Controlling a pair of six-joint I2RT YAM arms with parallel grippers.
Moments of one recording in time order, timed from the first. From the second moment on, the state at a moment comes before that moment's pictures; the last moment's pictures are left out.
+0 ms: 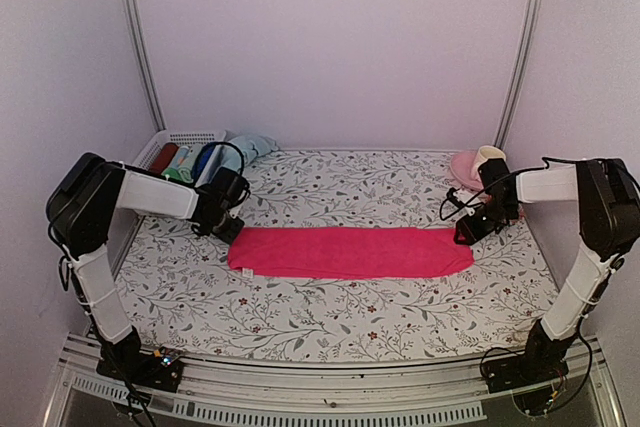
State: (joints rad) left arm -0.48 1.86 1.02 -0.23 -0.47 0.11; right arm 0.12 1.75 1.01 -0.47 -0.17 -0.37
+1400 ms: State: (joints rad) left arm -0.64 1.95 1.03 -0.14 -0.69 0.09; right arm 0.10 1.73 1.05 -0.50 -0.22 -0.35
